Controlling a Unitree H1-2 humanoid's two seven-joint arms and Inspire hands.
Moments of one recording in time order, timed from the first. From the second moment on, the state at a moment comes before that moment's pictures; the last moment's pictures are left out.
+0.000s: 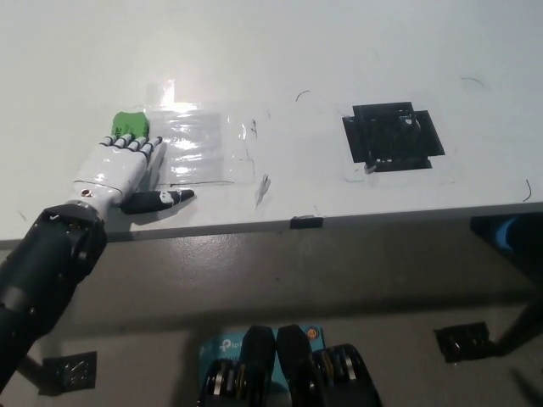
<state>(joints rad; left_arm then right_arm) -0.79 0.46 -0.57 0.79 0.90 0.01 0.11 -0.06 -0.15 -0.35 0.03 0.09 0.10 -0.12</state>
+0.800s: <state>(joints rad) -0.77 0.31 -0.41 0.96 0.80 -0.03 0.32 -0.08 -0.15 -0.36 0.03 0.09 0.09 -0.12</state>
